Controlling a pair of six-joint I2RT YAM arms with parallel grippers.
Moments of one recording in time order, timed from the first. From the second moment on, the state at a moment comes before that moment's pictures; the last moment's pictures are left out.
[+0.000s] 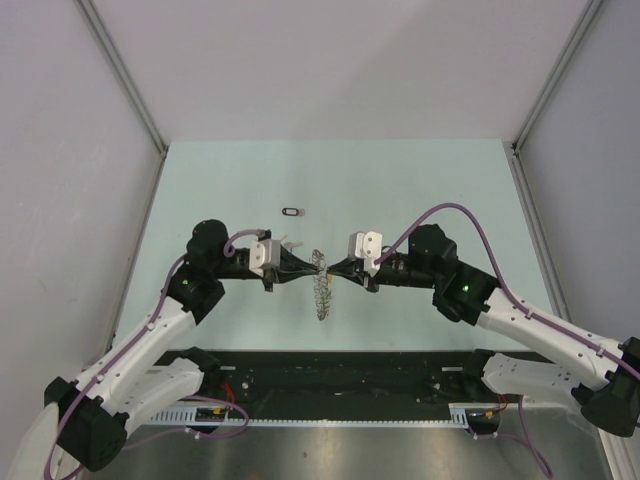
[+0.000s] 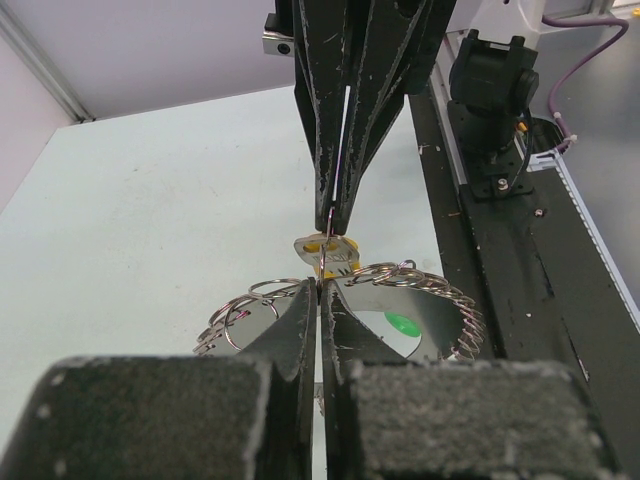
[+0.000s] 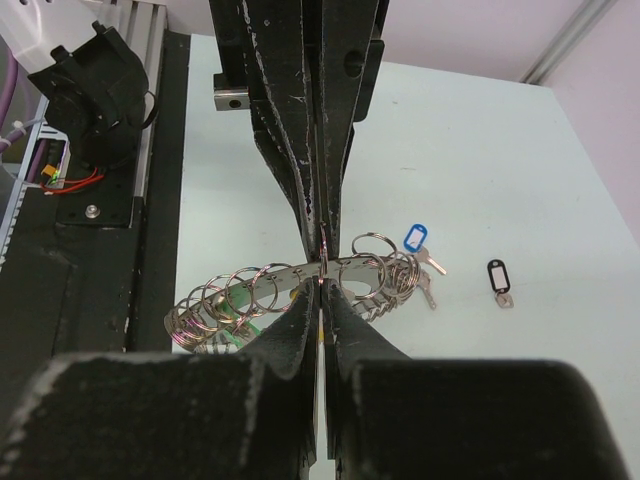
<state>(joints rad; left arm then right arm) -0.50 0.88 0.68 0.09 1.05 0.29 0.92 1.00 0.88 -0.02 -0.48 -0.35</state>
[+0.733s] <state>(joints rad) -0.50 0.88 0.68 0.09 1.05 0.30 0.92 0.99 0.88 -0.02 -0.48 -0.35</state>
